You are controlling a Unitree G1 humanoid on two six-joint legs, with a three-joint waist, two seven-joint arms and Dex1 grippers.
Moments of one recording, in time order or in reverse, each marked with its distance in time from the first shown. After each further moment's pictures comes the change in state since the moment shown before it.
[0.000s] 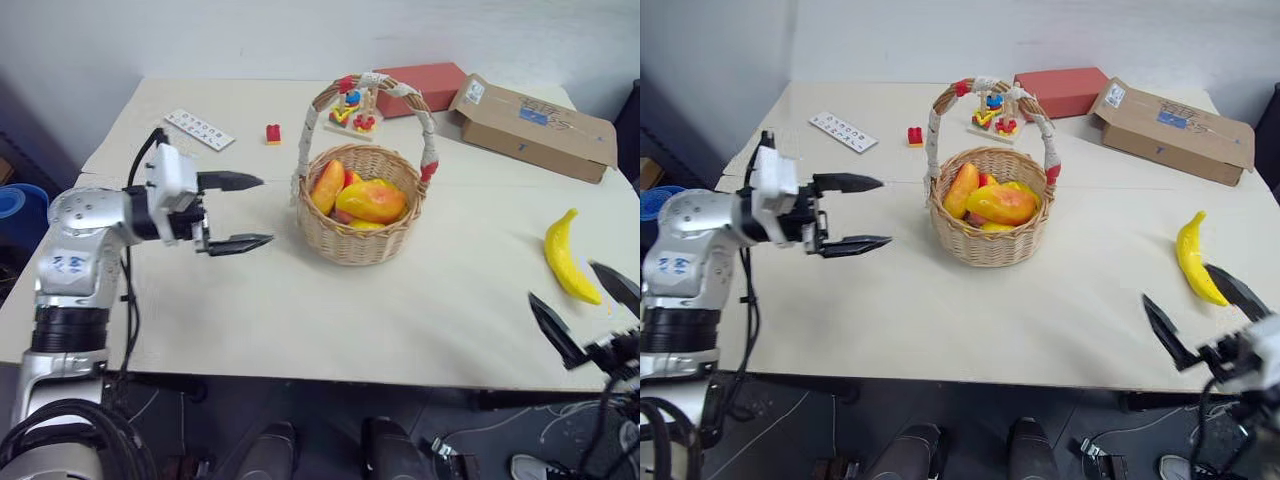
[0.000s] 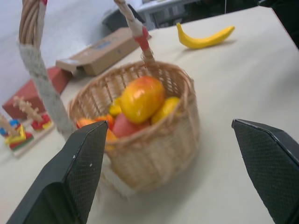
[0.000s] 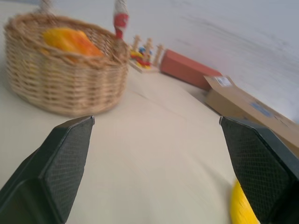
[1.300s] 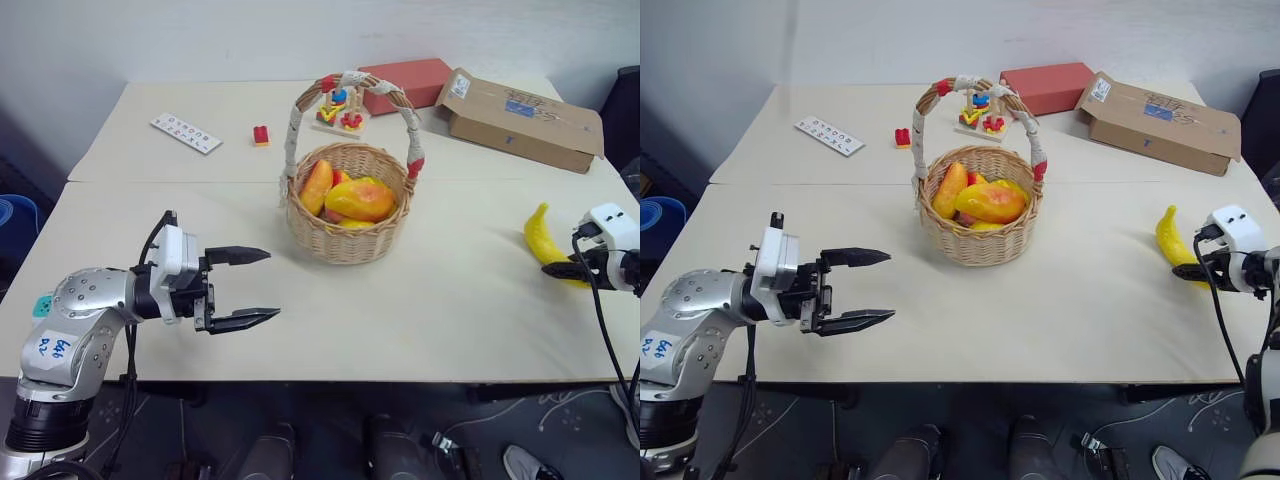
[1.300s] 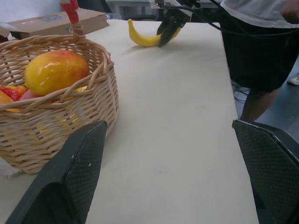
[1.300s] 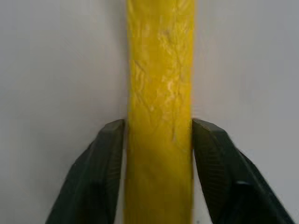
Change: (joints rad) left arm 0.389 -0.023 0.086 -0.418 -0.159 0.224 0.171; right arm -1.359 -0.538 0.765 1.477 -0.539 0.570 0.324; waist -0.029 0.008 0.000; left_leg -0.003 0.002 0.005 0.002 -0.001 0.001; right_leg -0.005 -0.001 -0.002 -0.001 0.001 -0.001
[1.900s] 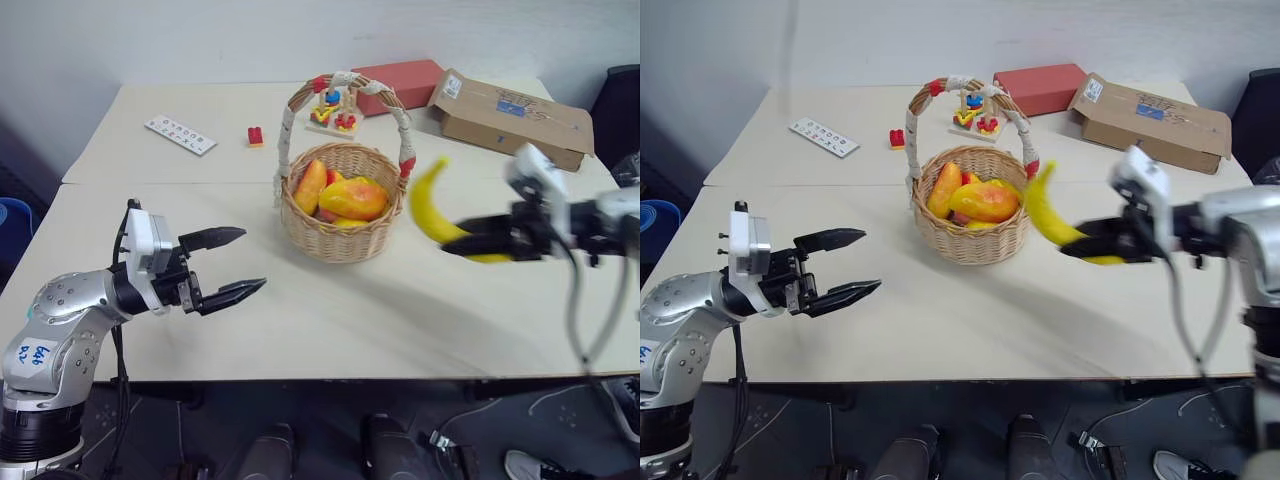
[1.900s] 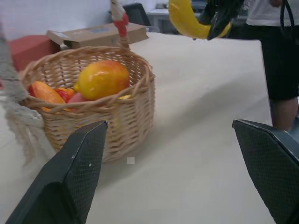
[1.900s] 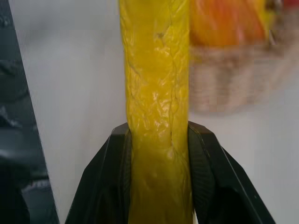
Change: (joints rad) left arm 0.022 -0.030 0.108 0.007 -0.066 0.042 0.148; right arm 0.109 0.158 -0.123 -1.305 0.460 0.778 0.136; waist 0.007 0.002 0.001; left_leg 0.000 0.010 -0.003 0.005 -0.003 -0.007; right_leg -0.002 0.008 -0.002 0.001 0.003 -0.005
